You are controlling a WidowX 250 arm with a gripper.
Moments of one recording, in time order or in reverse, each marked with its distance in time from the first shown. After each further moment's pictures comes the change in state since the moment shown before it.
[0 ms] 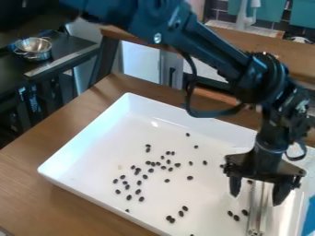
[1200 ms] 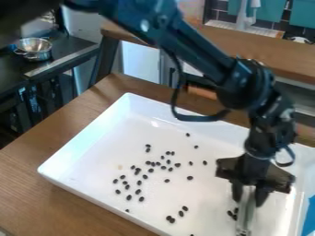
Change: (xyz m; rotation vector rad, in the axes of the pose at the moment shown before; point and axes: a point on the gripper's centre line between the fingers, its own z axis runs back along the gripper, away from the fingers) arm -0.001 0.028 -0.009 0.022 -0.012 -0.040
